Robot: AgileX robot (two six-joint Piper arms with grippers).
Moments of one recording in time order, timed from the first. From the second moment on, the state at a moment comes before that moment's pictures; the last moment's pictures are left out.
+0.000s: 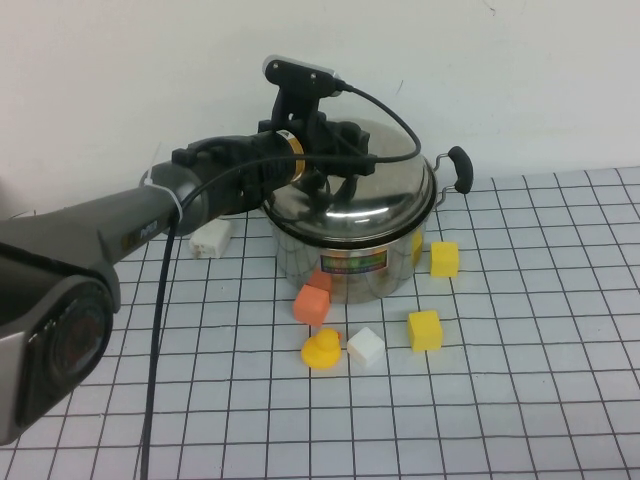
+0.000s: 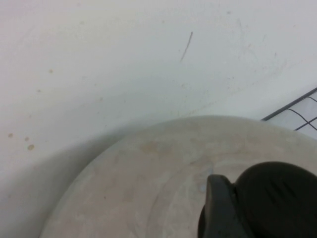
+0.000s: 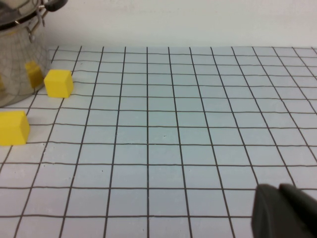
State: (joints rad) right arm -0.03 -0.01 0.02 -0.06 0.42 -0.01; left arm -0.37 2.29 -1.82 1.33 -0.22 -1.34
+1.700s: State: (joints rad) right arm -0.03 -0.01 0.02 -0.06 0.42 -0.01; left arm -0.37 2.14 -1.83 1.67 -0.14 -1.67
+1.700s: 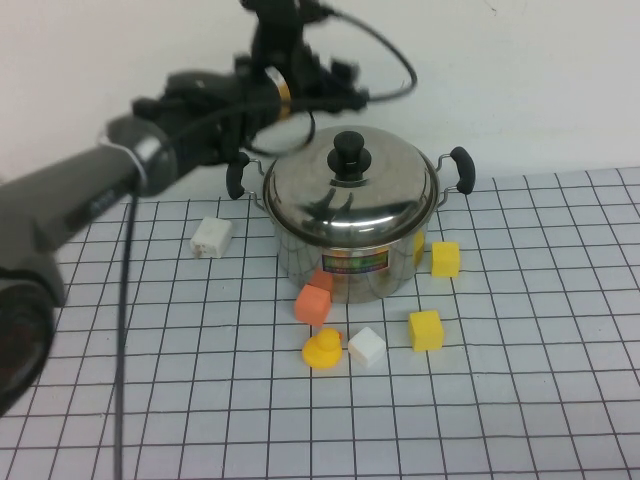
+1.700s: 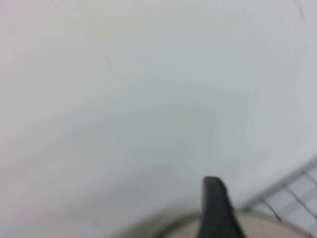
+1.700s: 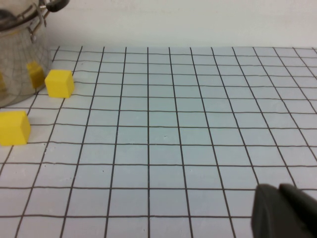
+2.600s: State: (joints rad) right arm -0.03 -0.01 0.02 -0.06 0.42 -0.01; left arm -0.37 1.15 -1.02 1.69 0.13 -1.70
